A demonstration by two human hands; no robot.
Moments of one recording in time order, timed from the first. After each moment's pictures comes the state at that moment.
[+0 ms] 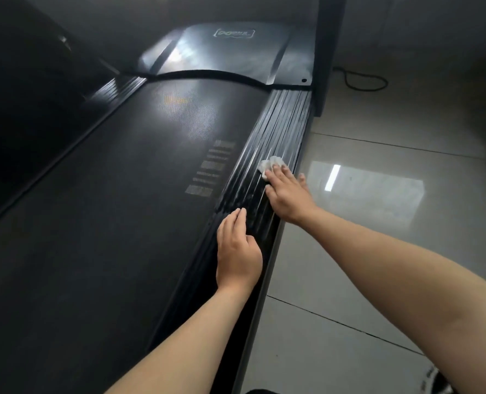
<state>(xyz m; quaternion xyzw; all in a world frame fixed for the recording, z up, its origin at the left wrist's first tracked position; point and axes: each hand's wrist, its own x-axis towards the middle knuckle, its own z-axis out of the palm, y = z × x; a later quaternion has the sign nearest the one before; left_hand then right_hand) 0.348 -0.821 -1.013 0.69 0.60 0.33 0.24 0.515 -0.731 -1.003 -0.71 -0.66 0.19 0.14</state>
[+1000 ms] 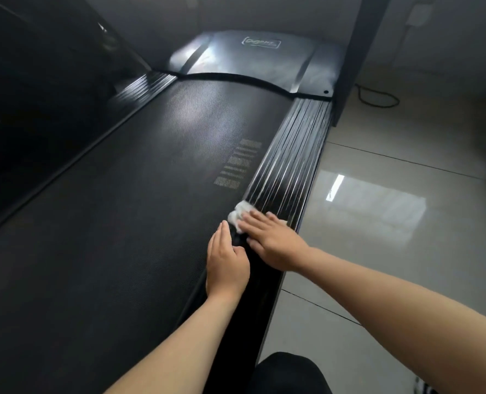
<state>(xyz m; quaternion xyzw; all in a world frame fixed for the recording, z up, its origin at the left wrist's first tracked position) 0.267 -0.854 -1.009 0.62 0.66 0.32 0.28 0.419 -0.818 -1.003 -0.55 -0.81 0.17 0.06</state>
